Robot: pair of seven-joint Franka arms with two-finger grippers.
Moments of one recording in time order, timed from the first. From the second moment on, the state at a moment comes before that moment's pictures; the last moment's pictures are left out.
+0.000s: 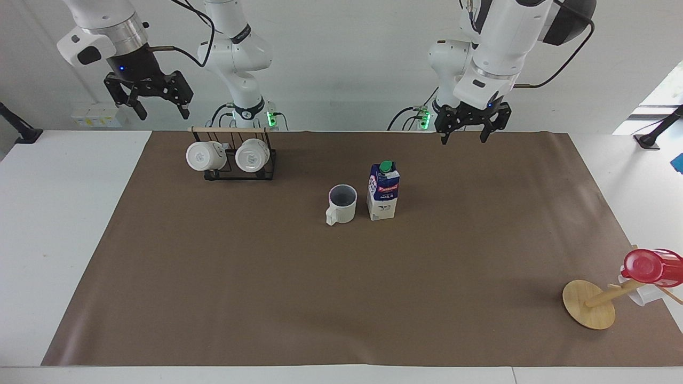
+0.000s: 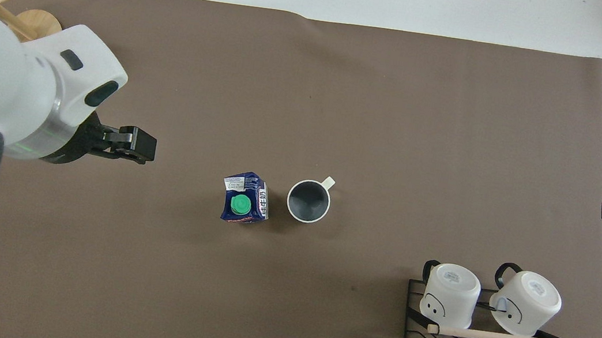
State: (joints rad) left arm -0.31 -0.04 -0.04 -1.60 0.01 1.53 -0.34; right arm 0.07 -0.08 -0.11 -1.52 0.01 1.45 -0.02
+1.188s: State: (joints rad) left arm -0.07 -0.08 -0.02 -1.59 0.01 1.43 -0.11; right arm 0.07 -0.08 -0.11 -1.52 0.00 1.45 -0.02
